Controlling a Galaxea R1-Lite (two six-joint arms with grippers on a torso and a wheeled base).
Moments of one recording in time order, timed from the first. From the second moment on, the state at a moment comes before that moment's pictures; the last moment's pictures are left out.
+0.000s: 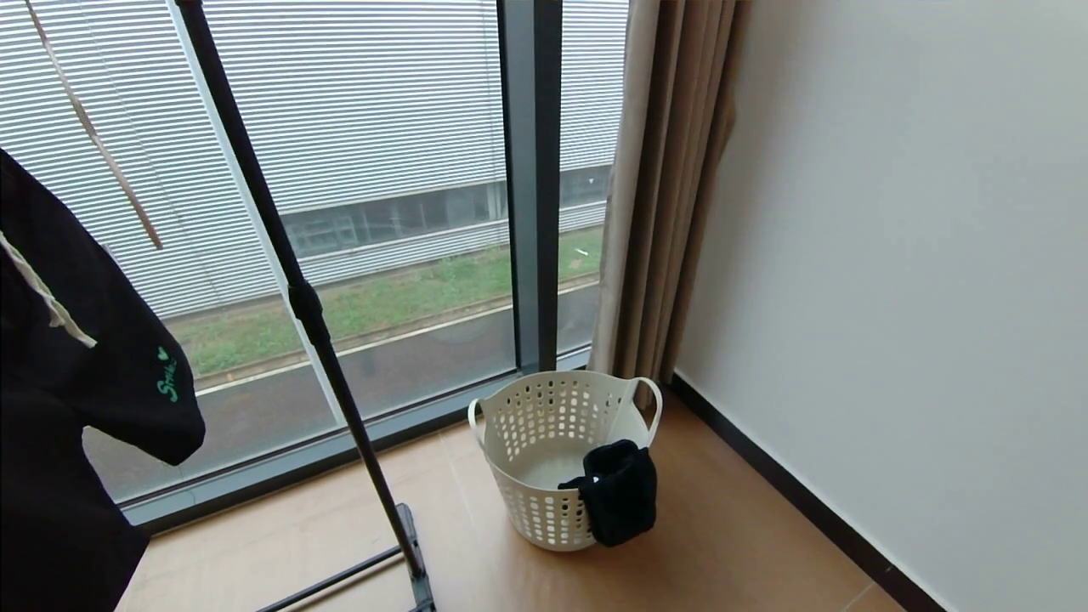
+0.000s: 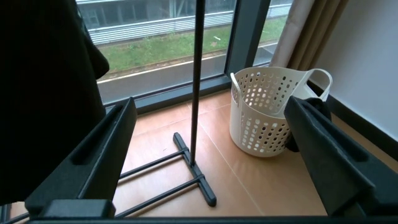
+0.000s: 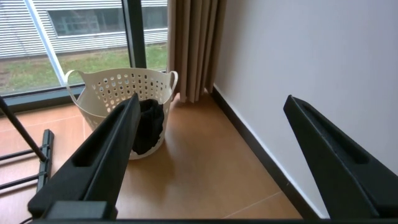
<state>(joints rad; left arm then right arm) 0.00 0.00 -0.03 0.07 0.00 -0.03 0.00 0.01 -0.01 0.02 0.03 -0.02</state>
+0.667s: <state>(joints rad) 0.00 0.00 -0.03 0.07 0.00 -0.01 0.00 0.01 -0.01 0.02 0.03 -0.02</state>
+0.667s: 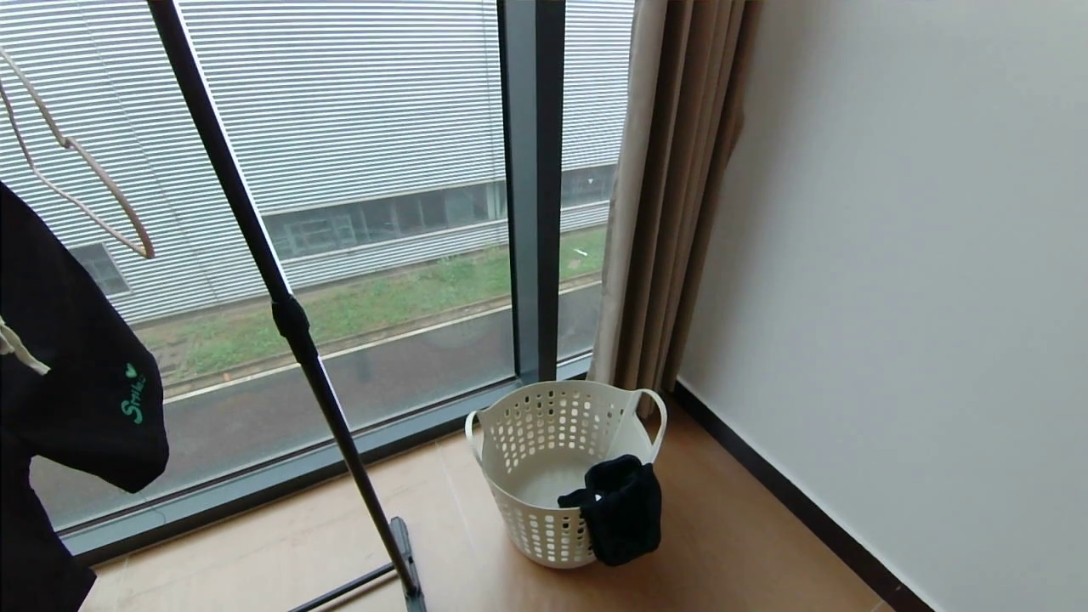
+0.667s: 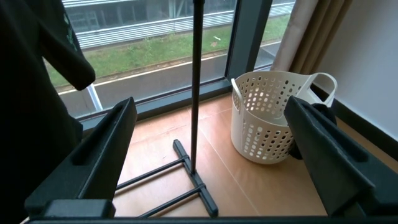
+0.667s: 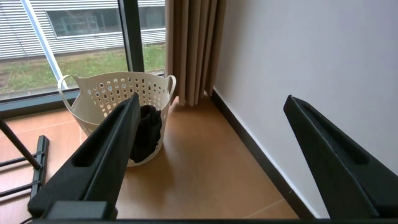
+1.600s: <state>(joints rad) 0.00 0.00 -0.03 0.07 0.00 -0.01 0.00 0.01 -0.01 0.02 0.03 -0.02</state>
